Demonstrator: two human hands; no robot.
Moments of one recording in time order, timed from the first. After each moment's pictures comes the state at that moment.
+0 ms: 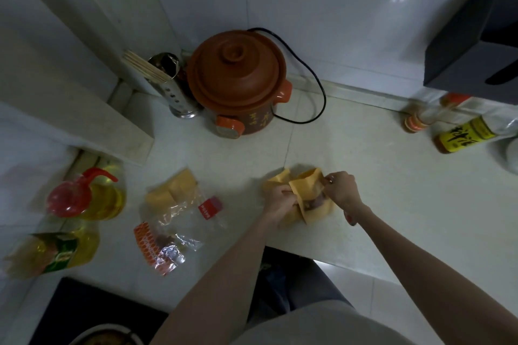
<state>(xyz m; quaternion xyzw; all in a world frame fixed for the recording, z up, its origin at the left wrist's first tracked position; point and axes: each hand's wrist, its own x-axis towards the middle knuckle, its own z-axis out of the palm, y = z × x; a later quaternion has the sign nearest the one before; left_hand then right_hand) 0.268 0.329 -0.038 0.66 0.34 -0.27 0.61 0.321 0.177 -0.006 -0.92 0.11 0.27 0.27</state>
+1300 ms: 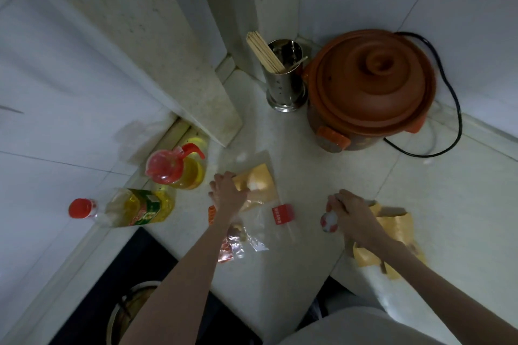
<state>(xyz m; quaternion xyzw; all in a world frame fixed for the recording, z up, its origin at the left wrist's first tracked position) 0.206 0.608 -0.056 0.83 0.49 -0.17 0.23 0.317 0.340 -0.009 -0.87 -0.20 0.33 0.32</state>
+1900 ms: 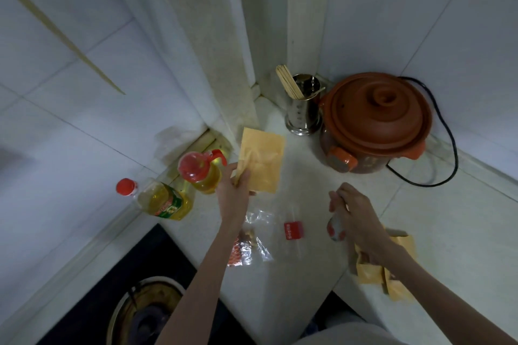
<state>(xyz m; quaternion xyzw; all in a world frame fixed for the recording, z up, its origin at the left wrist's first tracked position) 0.185 0.582 0.062 0.68 0.46 0.25 0.52 0.302 0.366 0.076 -0.85 -0.26 0.23 0.40</state>
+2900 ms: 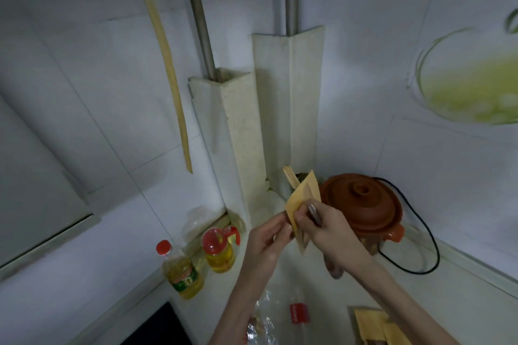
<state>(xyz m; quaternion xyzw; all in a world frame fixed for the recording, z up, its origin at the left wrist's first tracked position) 0.148 0.510 0.239 0.70 0.10 0.26 0.66 0.257 0.405 0.272 -0.76 -0.39 0.15 0.50</state>
